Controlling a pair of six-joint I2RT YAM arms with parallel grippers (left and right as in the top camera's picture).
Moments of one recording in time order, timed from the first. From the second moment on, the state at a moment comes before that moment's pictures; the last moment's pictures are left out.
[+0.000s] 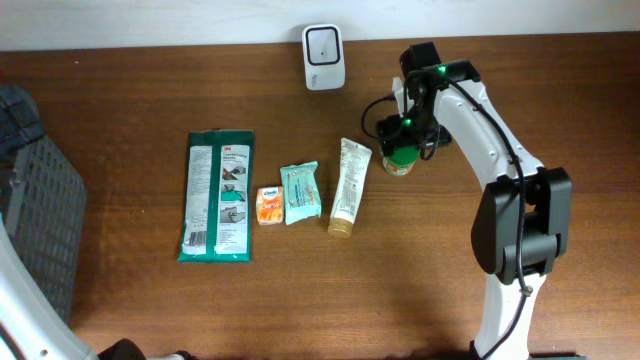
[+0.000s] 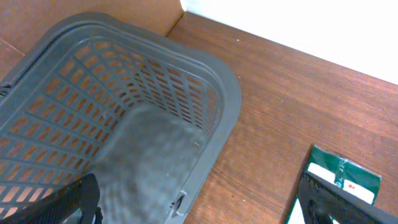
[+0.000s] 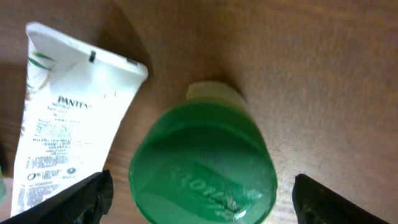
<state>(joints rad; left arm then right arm) 0.52 1.55 2.04 -1.21 -0.08 0.06 0.20 2.15 1.85 -1.15 -0.08 0.01</state>
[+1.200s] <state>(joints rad) 0.52 1.55 2.04 -1.21 -0.08 0.06 0.13 2.18 2.55 -1.67 -1.19 -0.18</state>
